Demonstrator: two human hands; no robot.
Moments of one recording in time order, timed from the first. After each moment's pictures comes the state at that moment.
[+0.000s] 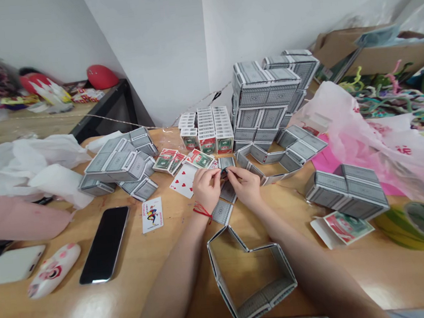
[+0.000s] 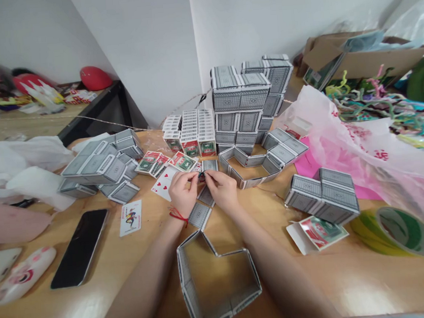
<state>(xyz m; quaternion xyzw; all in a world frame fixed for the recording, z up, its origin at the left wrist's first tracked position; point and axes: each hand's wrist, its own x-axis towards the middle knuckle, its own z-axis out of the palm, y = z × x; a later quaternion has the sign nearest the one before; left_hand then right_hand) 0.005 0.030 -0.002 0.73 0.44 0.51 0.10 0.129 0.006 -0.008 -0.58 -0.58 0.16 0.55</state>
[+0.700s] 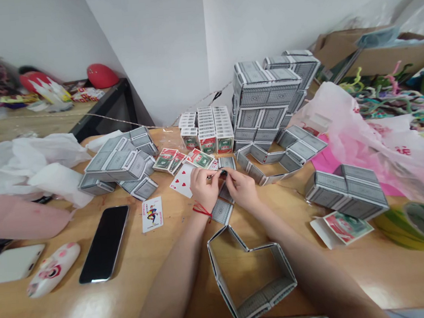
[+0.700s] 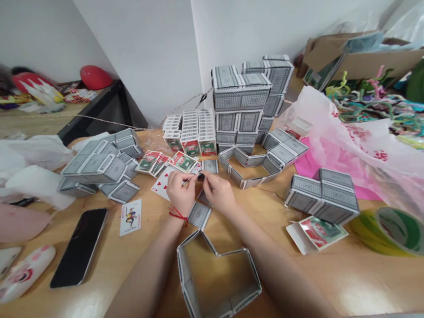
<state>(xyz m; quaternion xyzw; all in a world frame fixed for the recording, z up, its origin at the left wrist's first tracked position) 0.004 0.032 -0.004 0.70 0.45 0.55 0.03 0.126 0.004 -0.014 -0.55 -0.69 0.06 0.46</state>
